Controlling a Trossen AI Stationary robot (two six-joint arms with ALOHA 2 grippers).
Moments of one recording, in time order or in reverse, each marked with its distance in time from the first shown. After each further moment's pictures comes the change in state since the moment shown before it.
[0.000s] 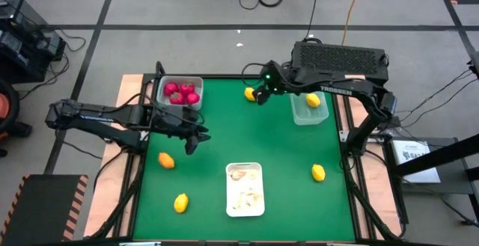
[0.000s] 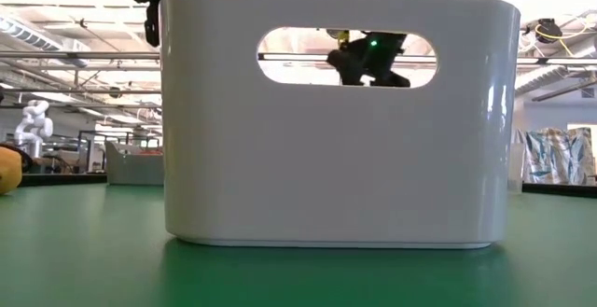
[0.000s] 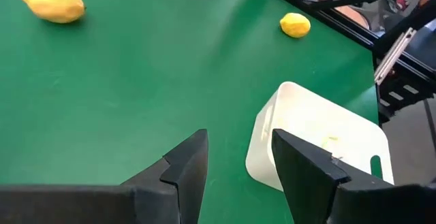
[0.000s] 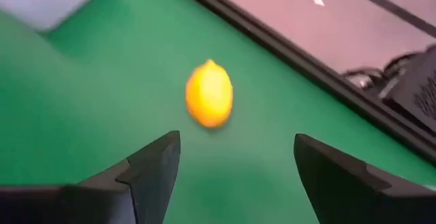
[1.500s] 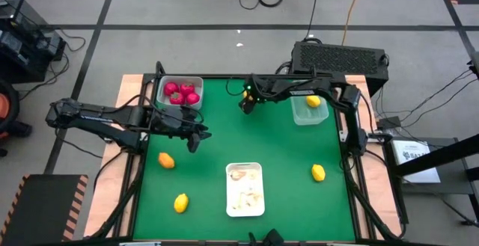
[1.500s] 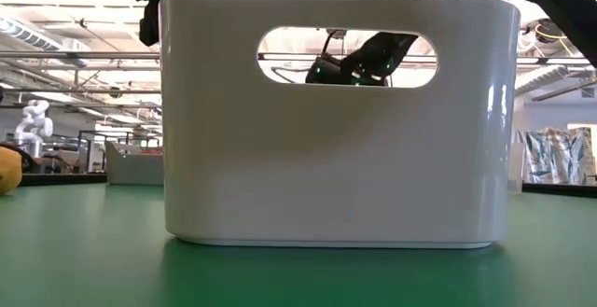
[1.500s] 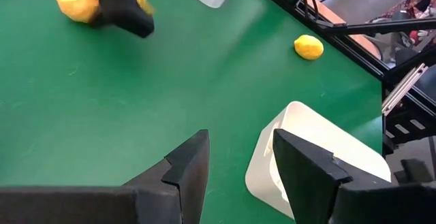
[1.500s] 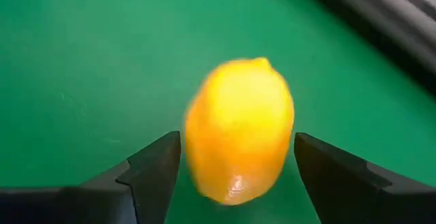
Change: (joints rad) left arm -0.031 0.000 0.000 0.009 -0.095 -0.136; right arm -0.014 0.381 0.000 0.334 -0.053 -0.115
